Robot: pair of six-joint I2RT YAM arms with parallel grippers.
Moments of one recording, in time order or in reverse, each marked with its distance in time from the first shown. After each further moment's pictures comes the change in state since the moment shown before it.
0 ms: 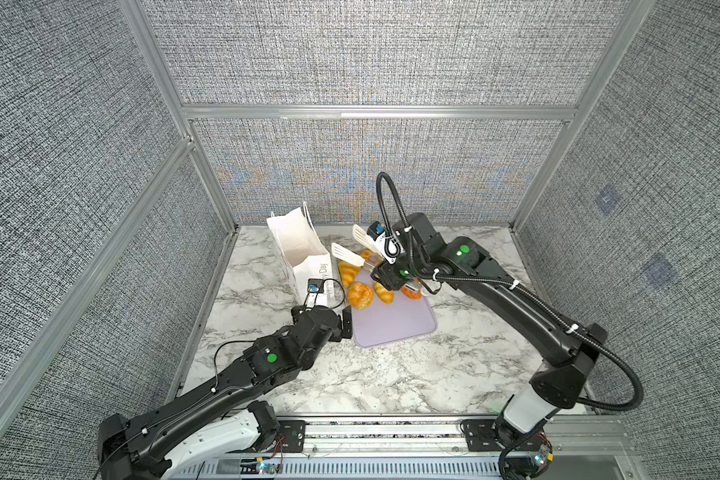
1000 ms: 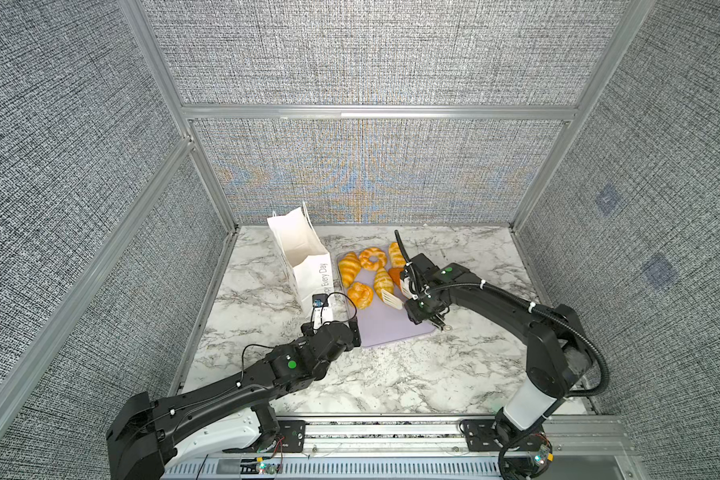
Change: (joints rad) left arm -0.061 0.071 -0.138 0.132 -0.048 -0.227; right arm -0.162 0.073 -0.471 0.027 0.045 0.150
